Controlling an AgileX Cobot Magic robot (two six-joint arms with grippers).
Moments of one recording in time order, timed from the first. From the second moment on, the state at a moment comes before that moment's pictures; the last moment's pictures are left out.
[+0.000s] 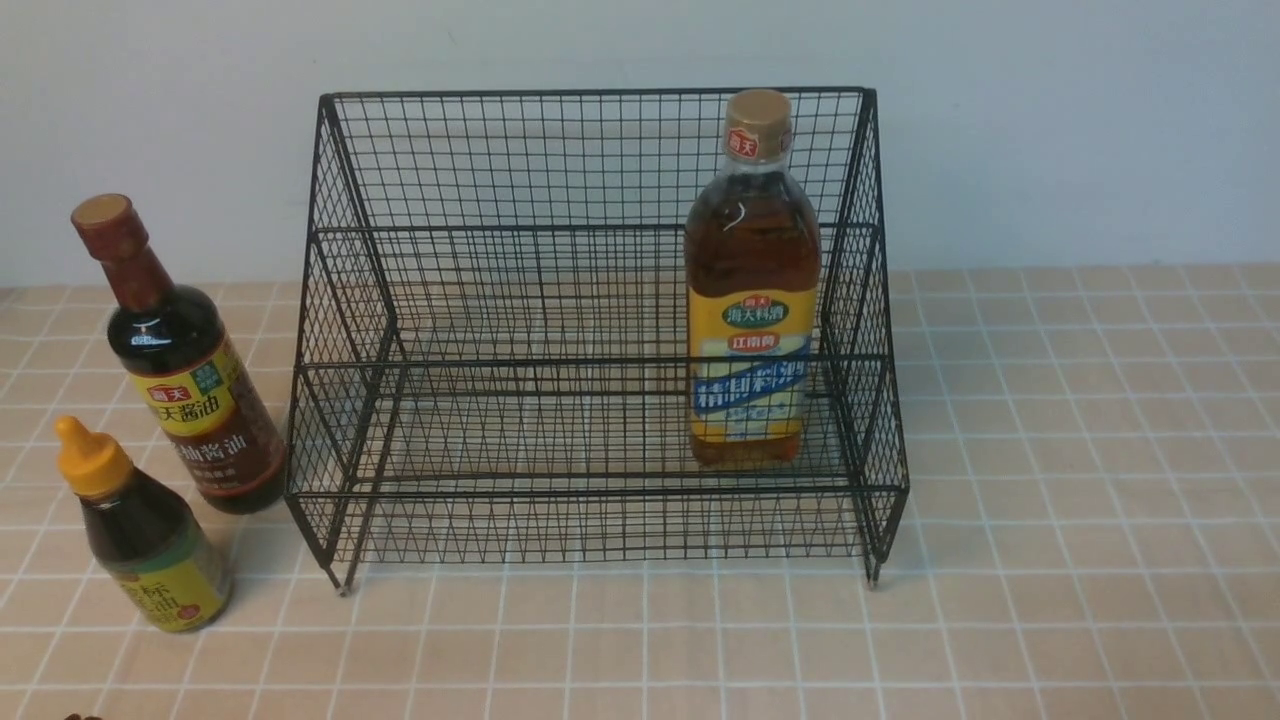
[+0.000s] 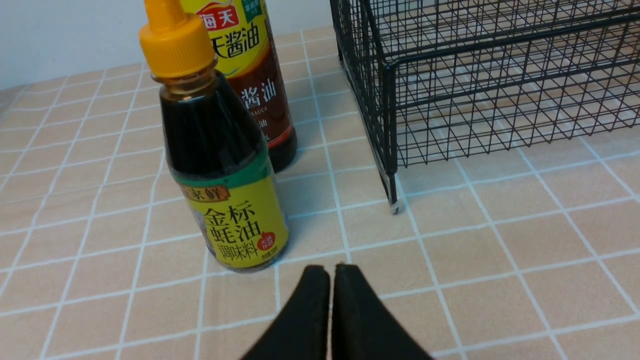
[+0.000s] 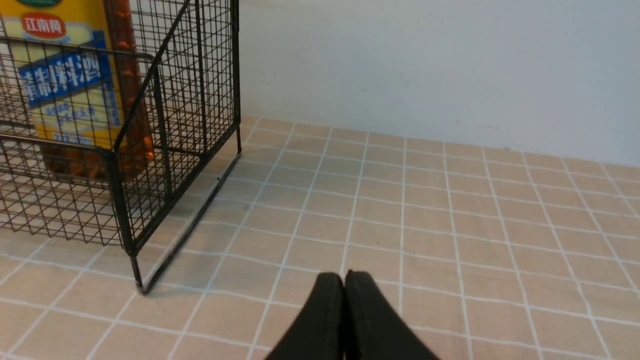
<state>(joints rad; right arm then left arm) 0.03 -0.01 0.03 0.44 0.34 -0.48 -0.07 -0.01 0.02 -0.03 0.39 0.15</state>
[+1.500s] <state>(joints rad) 0.03 -0.01 0.02 0.09 0.37 0.01 -0.07 -0.01 0.03 -0.04 0.37 0.15</state>
